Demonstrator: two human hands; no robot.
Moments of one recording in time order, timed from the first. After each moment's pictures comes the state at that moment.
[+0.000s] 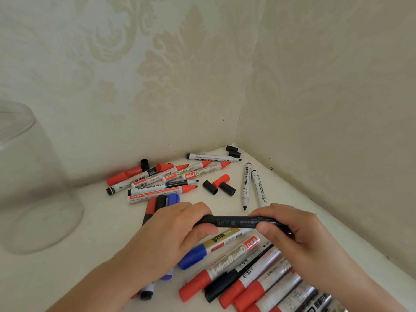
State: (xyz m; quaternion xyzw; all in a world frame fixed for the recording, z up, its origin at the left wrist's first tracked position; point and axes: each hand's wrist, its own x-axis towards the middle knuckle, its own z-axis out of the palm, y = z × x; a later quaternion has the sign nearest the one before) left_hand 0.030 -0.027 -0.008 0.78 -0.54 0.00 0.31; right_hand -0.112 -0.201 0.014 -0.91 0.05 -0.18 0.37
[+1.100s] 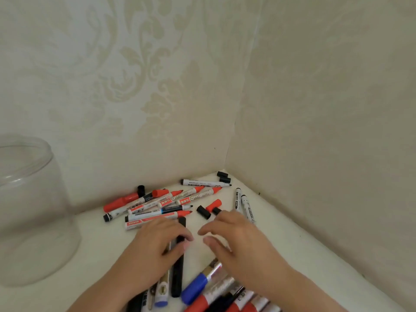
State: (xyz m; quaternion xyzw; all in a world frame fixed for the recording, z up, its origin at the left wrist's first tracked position) left_hand 0.069 -0.016 -0.035 0.80 -0.50 -0.01 0.33; right_hand -0.062 -0.161 0.025 -0.98 0.03 -0.14 0.16
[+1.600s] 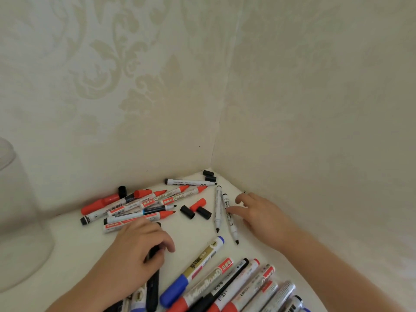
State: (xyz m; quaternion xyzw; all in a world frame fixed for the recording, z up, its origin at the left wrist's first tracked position) left_hand 0.062 -0.018 -0.029 0.81 -0.50 0.01 0.29; right_hand -0.059 -0.283 -0.004 -0.99 0.02 -0.10 -0.11
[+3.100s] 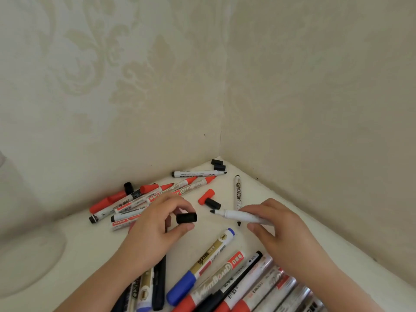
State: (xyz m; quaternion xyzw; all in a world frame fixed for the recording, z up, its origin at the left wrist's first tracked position) left_hand 0.056 -0.053 -0.009 0.80 -0.46 -0.01 0.40; right_hand -0.100 -0.227 0.000 -0.92 0.17 -0.20 0.28
